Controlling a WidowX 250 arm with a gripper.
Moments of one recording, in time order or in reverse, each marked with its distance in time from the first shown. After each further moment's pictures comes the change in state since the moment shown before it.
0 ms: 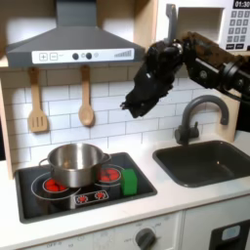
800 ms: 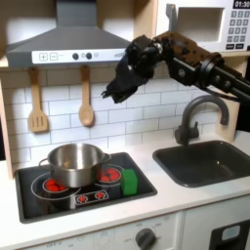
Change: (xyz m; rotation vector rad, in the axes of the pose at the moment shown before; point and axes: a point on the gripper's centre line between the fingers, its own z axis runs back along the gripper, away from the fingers) arm 0.045 0.007 -0.018 -0.011 -0.151 0.046
